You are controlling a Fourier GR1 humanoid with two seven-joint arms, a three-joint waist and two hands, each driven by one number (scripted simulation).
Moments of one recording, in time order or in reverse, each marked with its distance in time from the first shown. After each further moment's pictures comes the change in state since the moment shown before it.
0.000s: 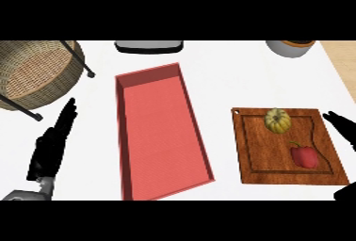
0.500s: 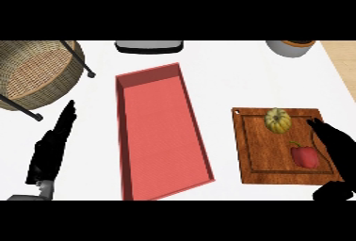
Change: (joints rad) left arm 0.029 -0.036 0.033 -0.027 -0.043 -0.030 0.005; right arm -0.019 0.178 0.043 -0.012 0.195 0.068 0.197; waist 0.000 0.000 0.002
